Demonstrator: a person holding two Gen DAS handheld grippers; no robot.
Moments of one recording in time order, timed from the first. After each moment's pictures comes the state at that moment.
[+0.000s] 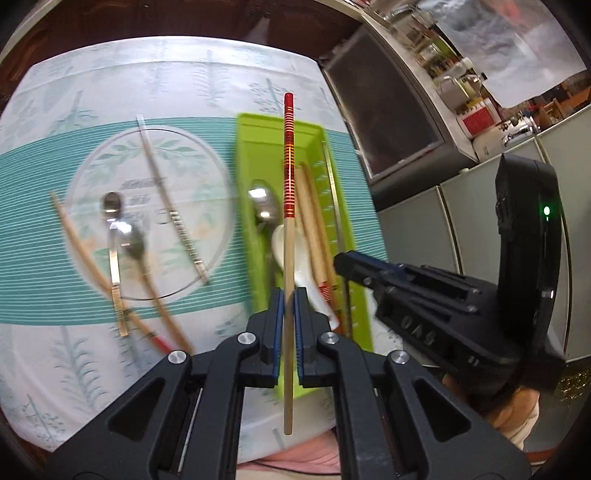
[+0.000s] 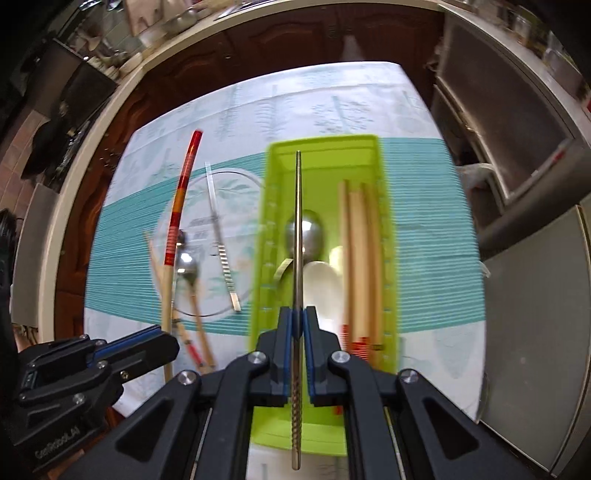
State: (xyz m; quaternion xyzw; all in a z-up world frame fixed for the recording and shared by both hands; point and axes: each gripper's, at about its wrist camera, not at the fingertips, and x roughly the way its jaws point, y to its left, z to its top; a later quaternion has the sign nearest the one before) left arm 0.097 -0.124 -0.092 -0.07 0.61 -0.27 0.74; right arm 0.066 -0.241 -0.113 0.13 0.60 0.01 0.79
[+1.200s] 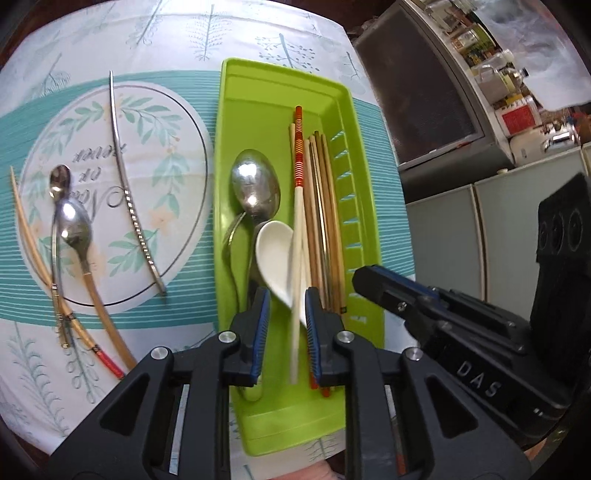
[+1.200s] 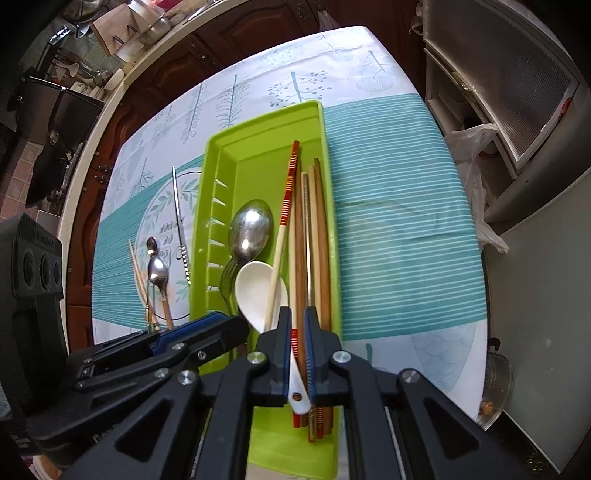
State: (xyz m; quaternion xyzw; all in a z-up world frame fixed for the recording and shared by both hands) left arm 0.110 -0.175 -0.162 -0.06 0.65 -0.22 0.73; right arm 0.066 -0.297 -0.151 0.20 0.61 0.03 0.77
